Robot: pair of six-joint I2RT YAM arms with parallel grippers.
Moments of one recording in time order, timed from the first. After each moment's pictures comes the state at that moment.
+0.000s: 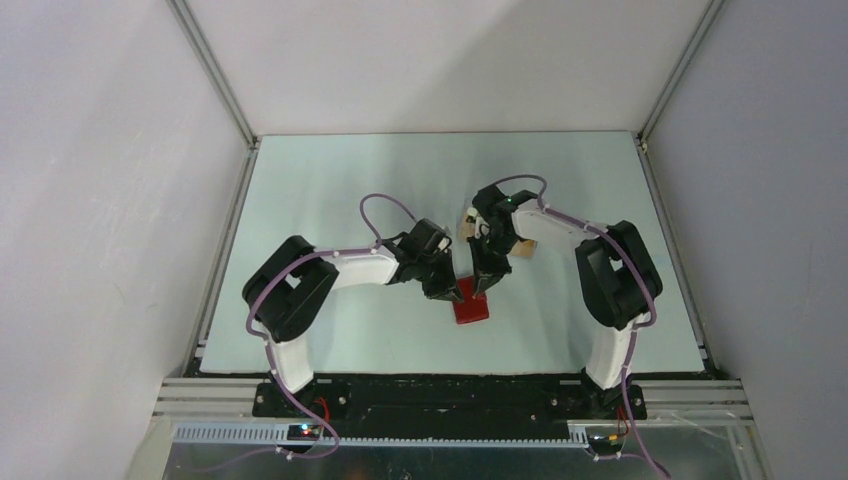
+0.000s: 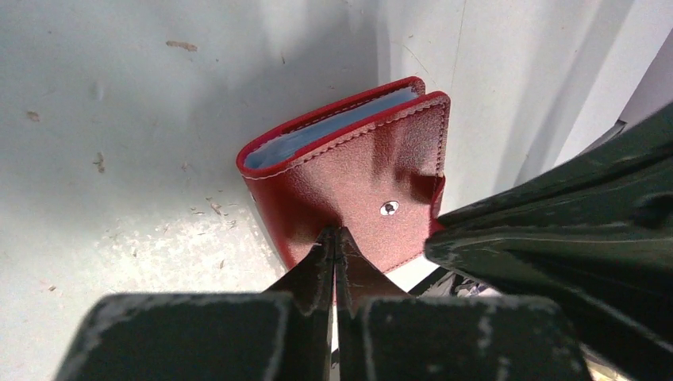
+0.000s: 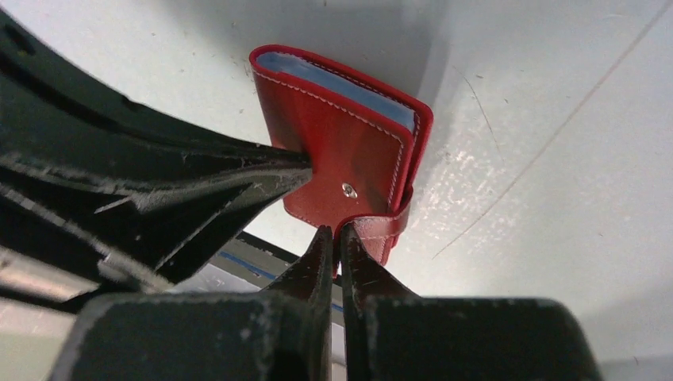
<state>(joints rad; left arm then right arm) -0.76 1.83 0.99 -0.14 0.37 -0.90 0.54 1.86 1.33 -0.90 -0.40 0.37</state>
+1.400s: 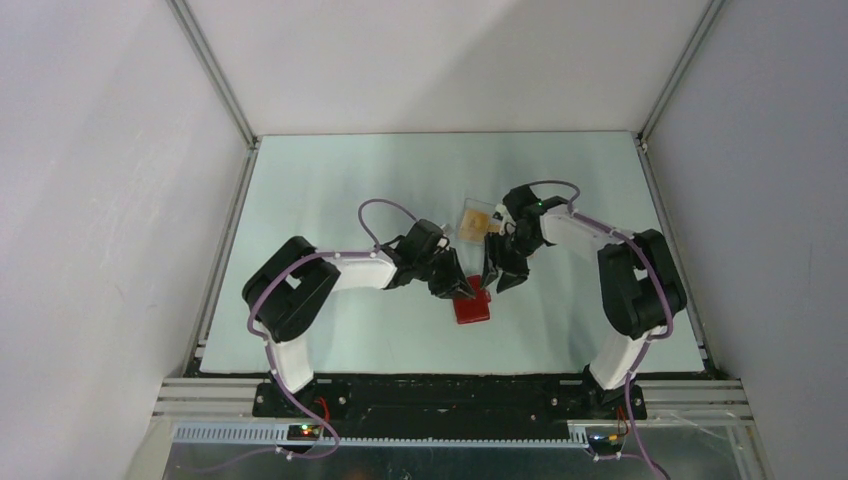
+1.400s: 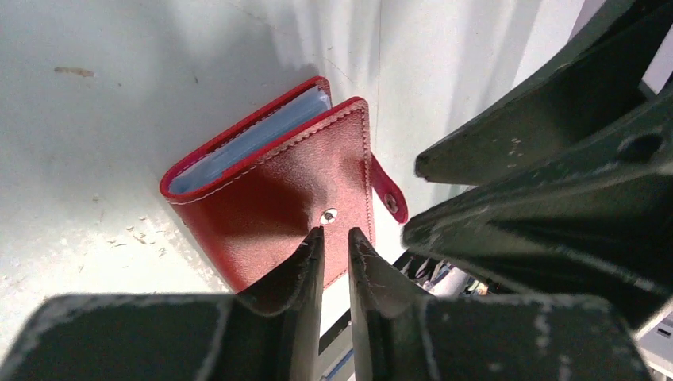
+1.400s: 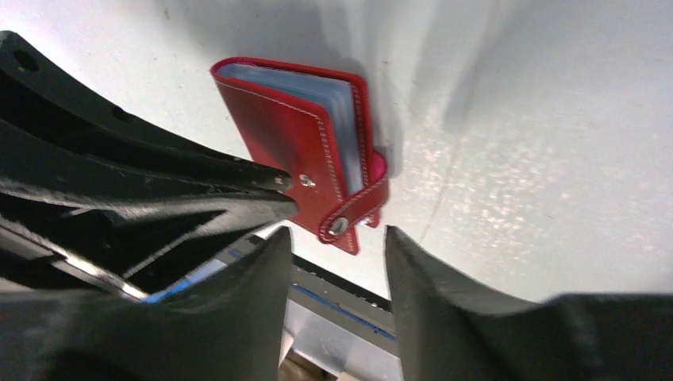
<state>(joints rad) -0.76 1.82 0.94 0.06 0.45 -0.99 0.43 1.77 1.18 -0.78 -0.47 0.42</state>
